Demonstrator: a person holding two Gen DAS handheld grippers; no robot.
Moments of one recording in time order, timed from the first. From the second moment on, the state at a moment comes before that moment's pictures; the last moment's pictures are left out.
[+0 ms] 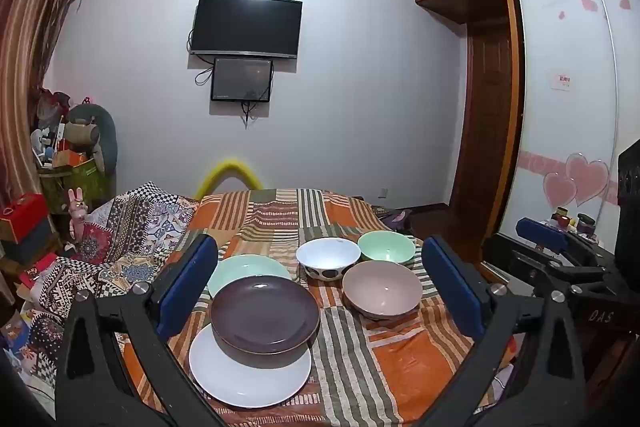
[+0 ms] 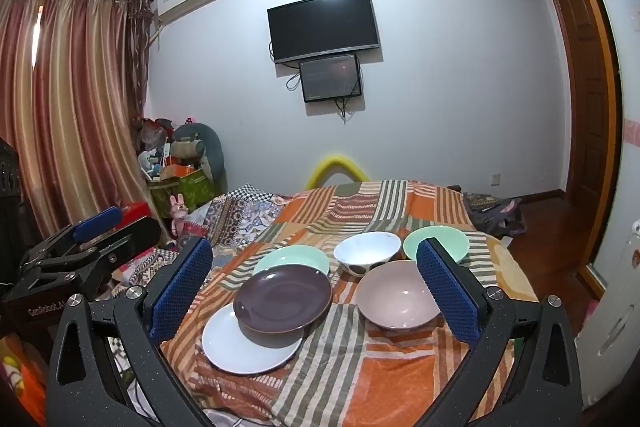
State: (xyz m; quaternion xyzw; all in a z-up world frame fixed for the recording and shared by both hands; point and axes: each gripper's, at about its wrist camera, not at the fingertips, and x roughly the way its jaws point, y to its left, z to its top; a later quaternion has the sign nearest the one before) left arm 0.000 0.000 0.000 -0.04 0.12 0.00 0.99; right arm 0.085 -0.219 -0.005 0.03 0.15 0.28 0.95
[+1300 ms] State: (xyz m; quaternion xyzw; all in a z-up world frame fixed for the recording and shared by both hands) left arm 0.005 -0.002 -0.003 -0.03 0.13 0.00 0.99; right arm 0.083 -0.216 -0.006 0.03 0.15 0.28 0.95
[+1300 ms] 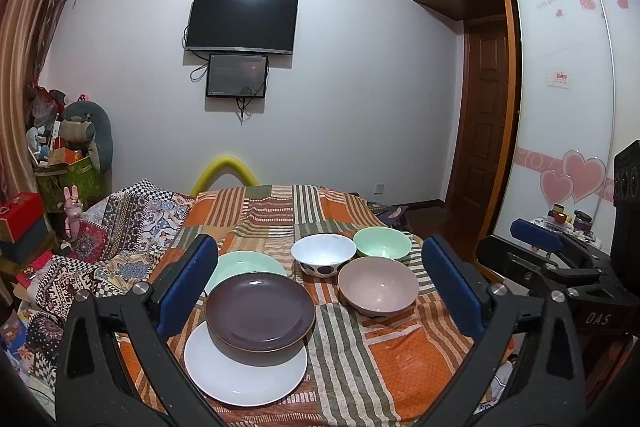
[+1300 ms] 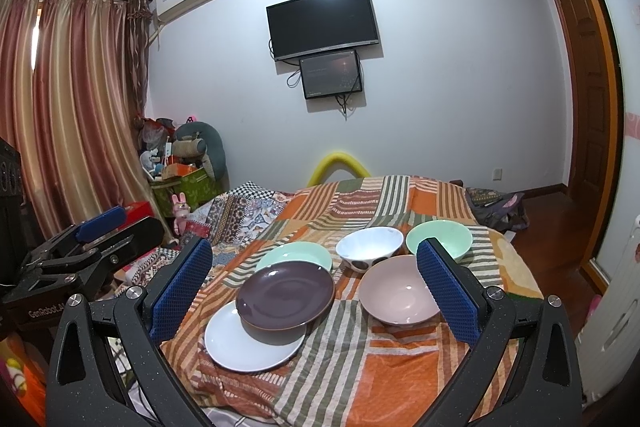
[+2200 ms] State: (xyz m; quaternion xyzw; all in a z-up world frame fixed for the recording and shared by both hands) left arm 0.112 0.115 -0.102 -0.11 0.31 0.02 0.94; right arm 0.149 -0.165 -0.082 0.03 0.29 0.30 0.91
